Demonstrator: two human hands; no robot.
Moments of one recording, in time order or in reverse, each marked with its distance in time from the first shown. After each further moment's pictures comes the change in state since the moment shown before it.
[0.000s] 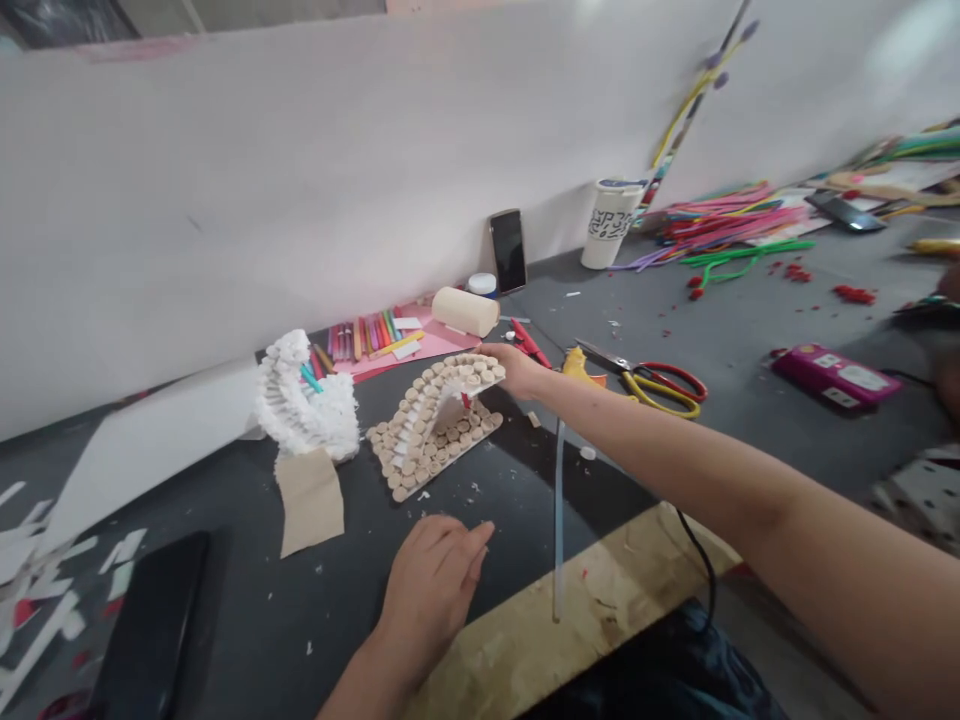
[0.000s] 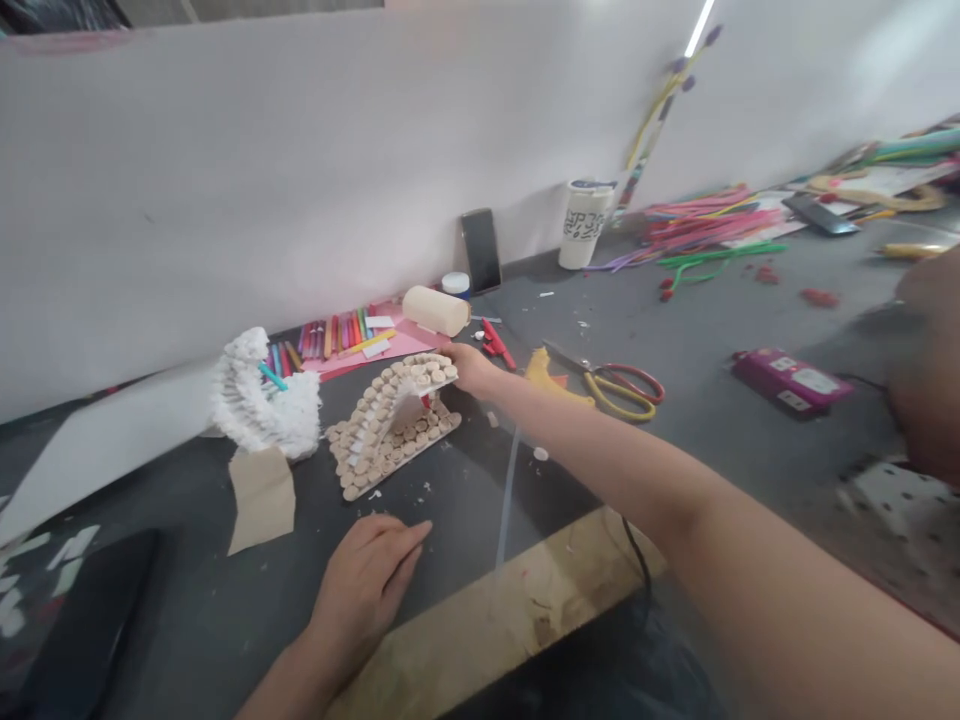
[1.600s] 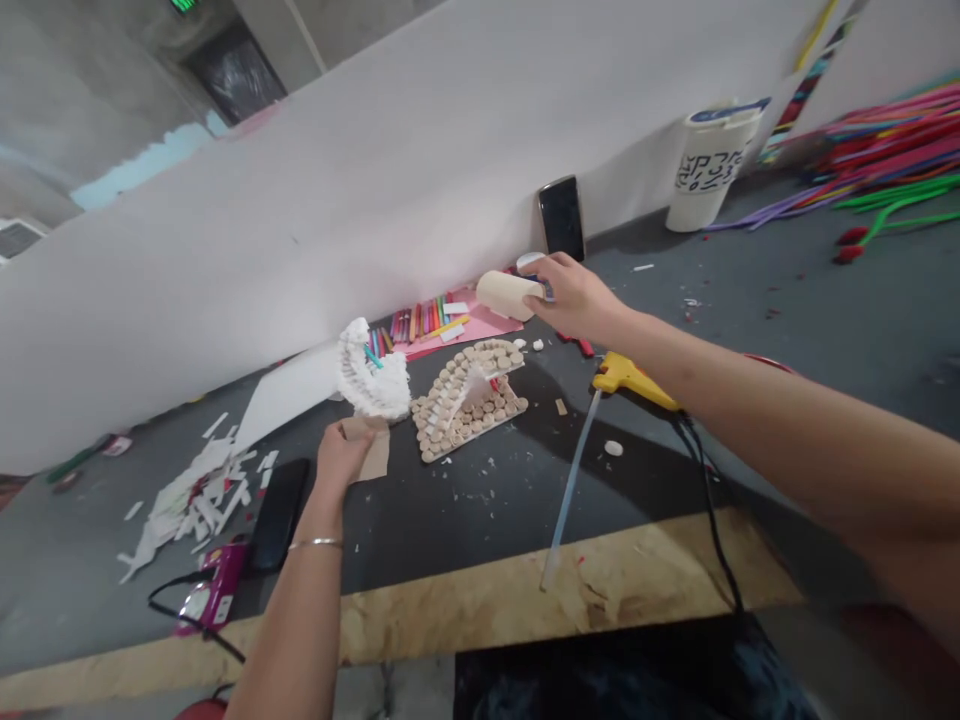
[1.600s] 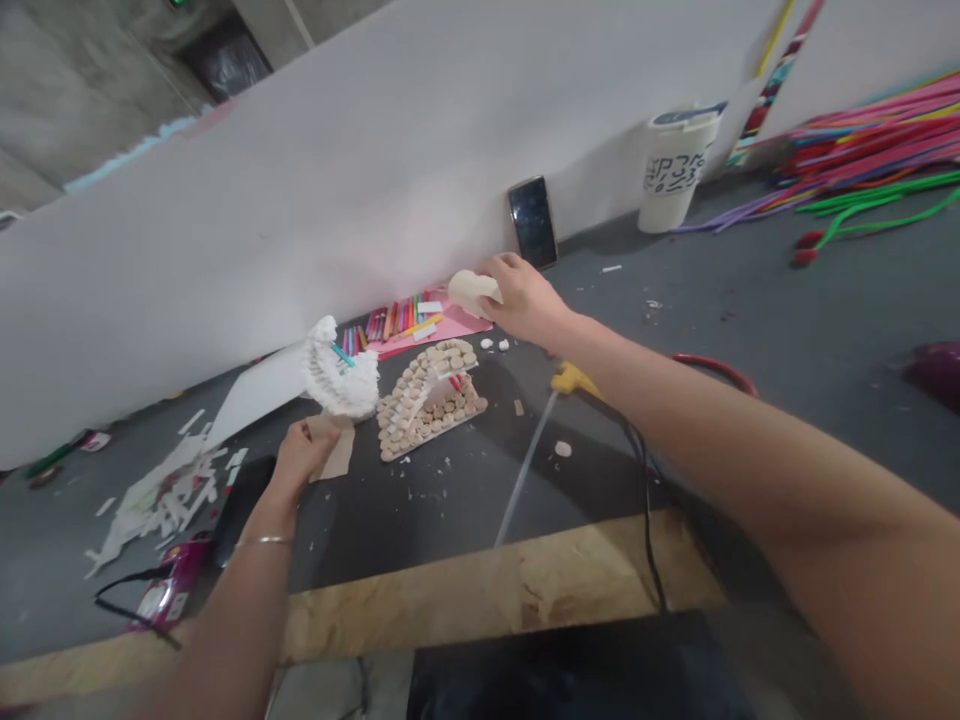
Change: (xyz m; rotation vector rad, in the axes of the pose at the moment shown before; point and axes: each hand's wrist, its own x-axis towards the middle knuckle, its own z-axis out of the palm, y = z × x) left_hand -0.019 -0.138 -0.070 0.379 0.018 -1.370; right_hand -0.001 -0.045 -0.081 -0.660 0.159 -0.312
